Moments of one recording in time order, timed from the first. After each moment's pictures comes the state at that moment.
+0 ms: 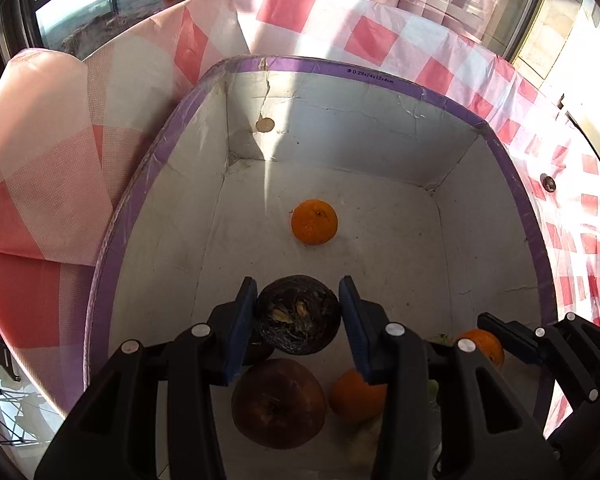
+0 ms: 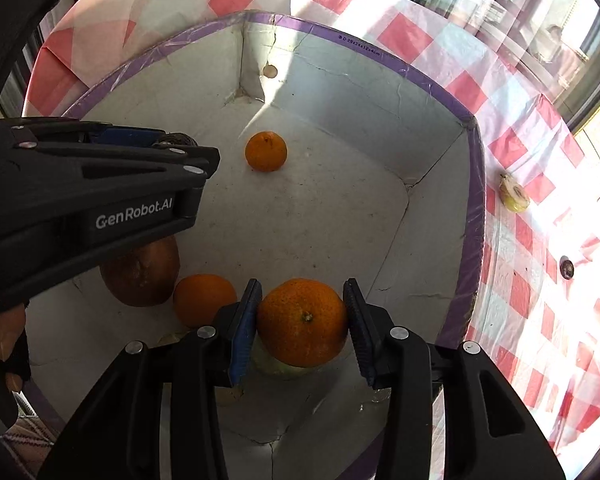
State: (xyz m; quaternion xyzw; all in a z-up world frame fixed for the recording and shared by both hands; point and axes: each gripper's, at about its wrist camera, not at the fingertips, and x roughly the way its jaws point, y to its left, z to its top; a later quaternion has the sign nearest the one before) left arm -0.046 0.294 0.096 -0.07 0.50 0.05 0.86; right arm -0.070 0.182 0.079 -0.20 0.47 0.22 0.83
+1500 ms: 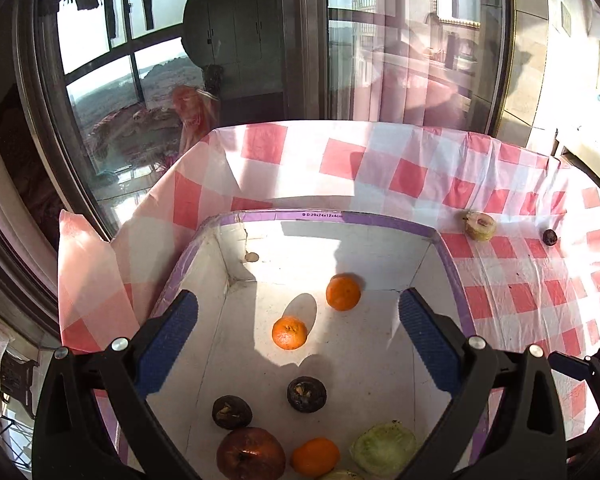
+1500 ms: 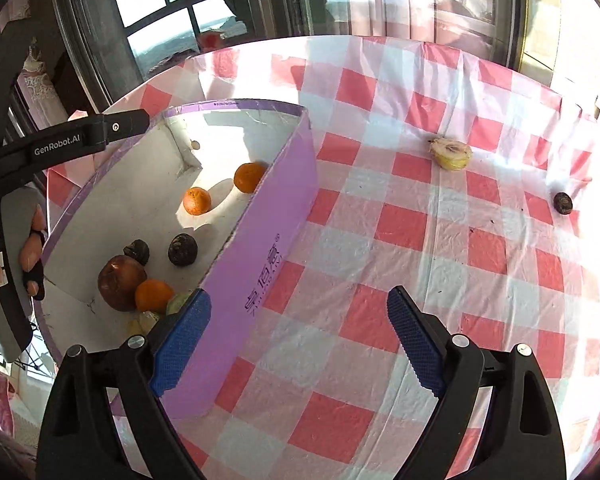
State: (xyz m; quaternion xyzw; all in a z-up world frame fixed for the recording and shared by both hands) left arm -0.032 0.224 0.181 -0.01 0.35 0.10 0.93; right arm -0.050 0.016 0.098 -0.04 0.43 0.23 0.87
